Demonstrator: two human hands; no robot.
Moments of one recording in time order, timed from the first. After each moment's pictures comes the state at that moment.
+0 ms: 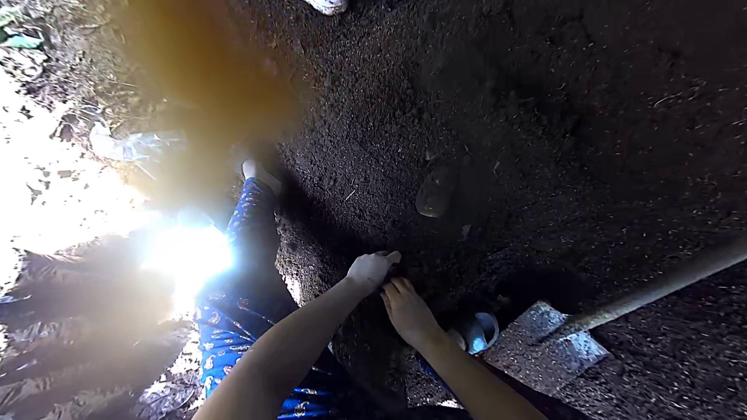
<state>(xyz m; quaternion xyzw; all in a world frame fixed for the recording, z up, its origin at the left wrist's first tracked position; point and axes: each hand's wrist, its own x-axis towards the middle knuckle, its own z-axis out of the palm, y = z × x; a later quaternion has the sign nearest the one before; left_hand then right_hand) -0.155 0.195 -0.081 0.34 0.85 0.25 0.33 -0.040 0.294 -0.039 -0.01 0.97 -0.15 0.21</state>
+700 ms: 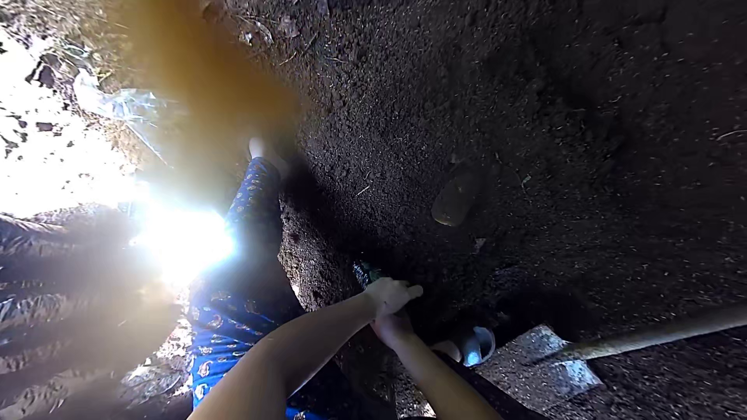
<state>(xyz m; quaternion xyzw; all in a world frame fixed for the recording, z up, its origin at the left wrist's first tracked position) -0.133 0.205 -0.115 0.46 0.76 0.26 0.36 -0.044 0.274 -0.128 0.07 0.89 -0.11 0.43</state>
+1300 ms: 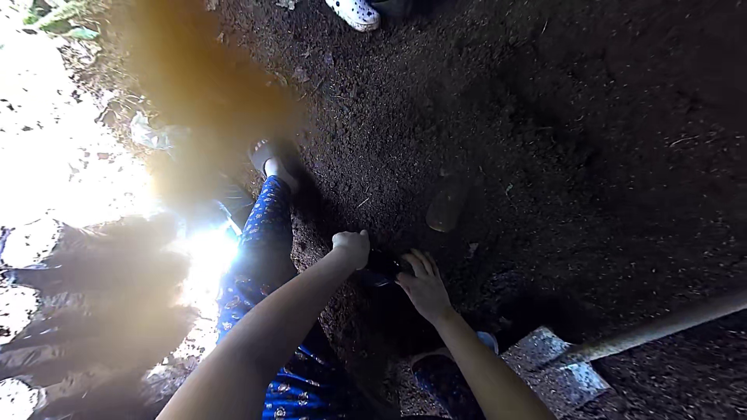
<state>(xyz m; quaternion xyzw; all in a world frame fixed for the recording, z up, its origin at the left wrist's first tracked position) -0.208 0.164 -0.033 0.18 0.90 0.06 0.39 -0.085 0.352 -0.065 -0.13 0.98 -0.09 0.08</state>
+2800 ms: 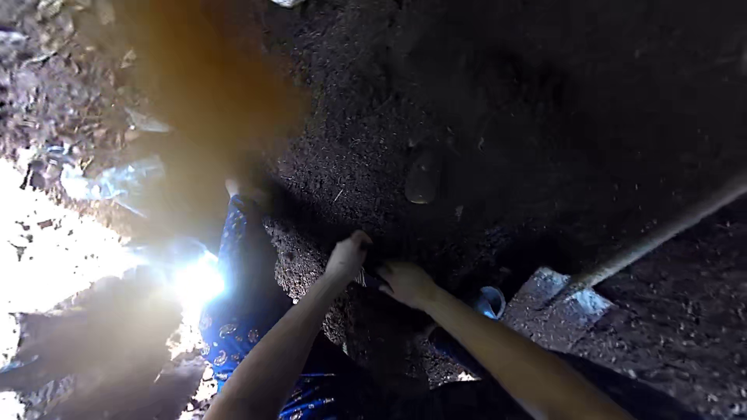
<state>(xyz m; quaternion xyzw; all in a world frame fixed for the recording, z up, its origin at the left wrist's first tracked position) -0.187 0.163 -0.070 0.20 0.86 0.34 0.34 -0.082 0.322 -0.055 -0.08 0.94 -0.14 0.29</state>
